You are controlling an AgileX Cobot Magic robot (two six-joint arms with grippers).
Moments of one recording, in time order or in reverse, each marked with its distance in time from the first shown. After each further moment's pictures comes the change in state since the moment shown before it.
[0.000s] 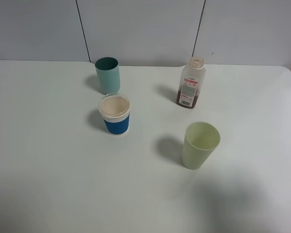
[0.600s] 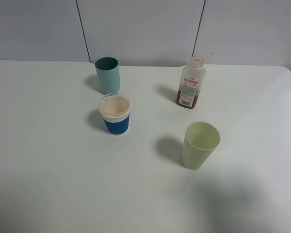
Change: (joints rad) left arm 0.000 0.000 0.000 0.000 0.000 0.000; right arm 0.000 0.000 0.000 0.000 0.000 0.000
